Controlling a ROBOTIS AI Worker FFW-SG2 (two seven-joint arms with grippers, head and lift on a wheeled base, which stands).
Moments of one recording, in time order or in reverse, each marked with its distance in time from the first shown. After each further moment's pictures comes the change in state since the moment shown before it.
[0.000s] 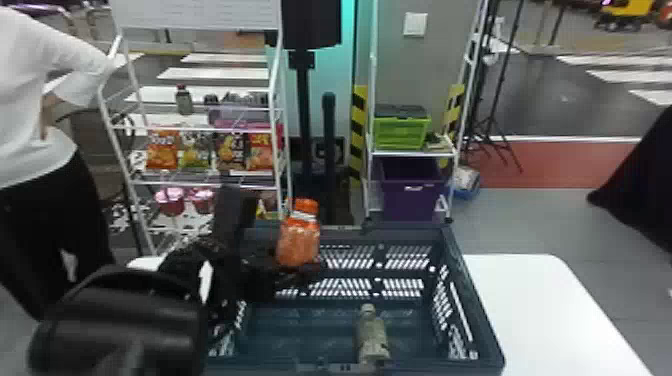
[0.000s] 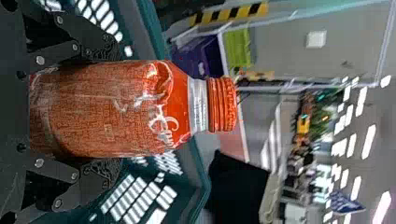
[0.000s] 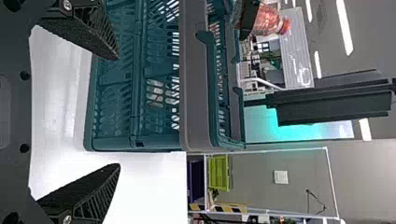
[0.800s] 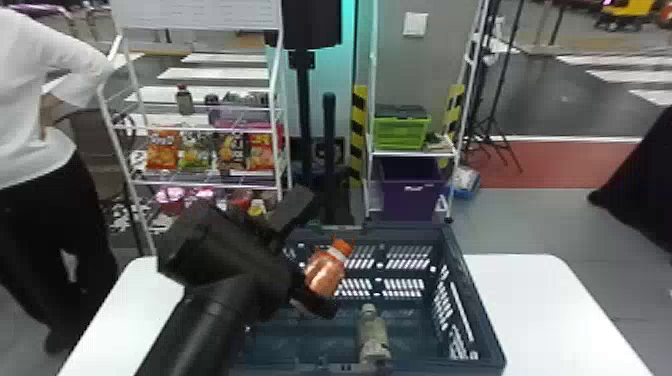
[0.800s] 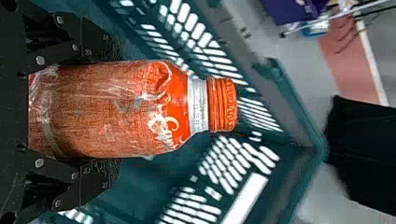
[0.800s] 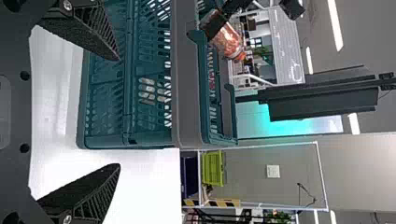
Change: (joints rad) left arm -0.293 0.000 -0.246 0.391 -0.492 0.173 -0.492; right arm 0.013 0.024 -0.003 0.003 0.006 -0.034 -0.001
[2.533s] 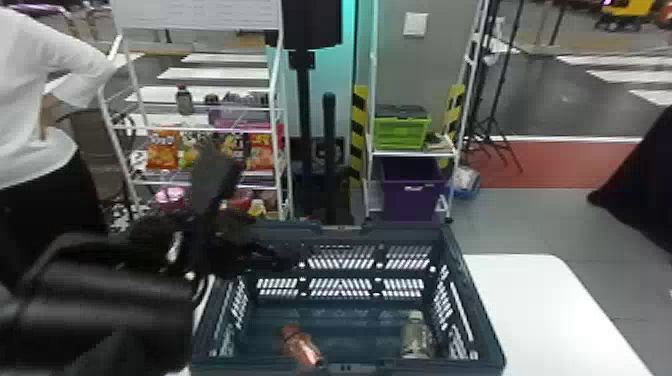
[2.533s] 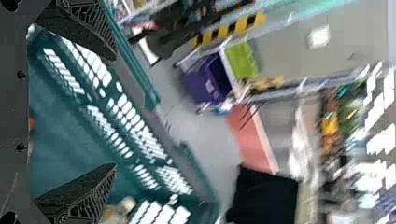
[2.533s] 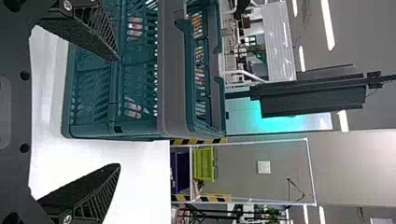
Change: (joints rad) left arm 0.283 0.000 0.246 -0.557 0.225 -0.098 0.391; right arm -0.003 -0.012 -0.032 -0.036 -0.026 0.004 0.008
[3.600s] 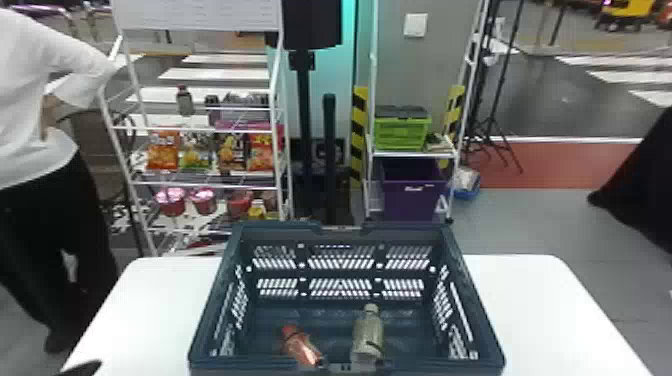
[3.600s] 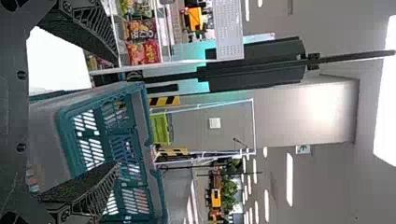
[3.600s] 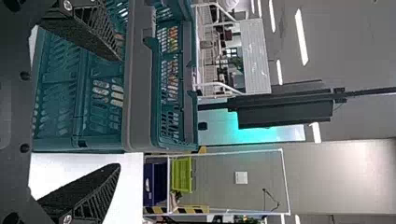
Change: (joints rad) left arm 1.156 0.000 0.322 -0.342 0.612 -1.171 0.442; right arm 0.017 0.000 0.017 -0.047 0.009 -0.055 0.037
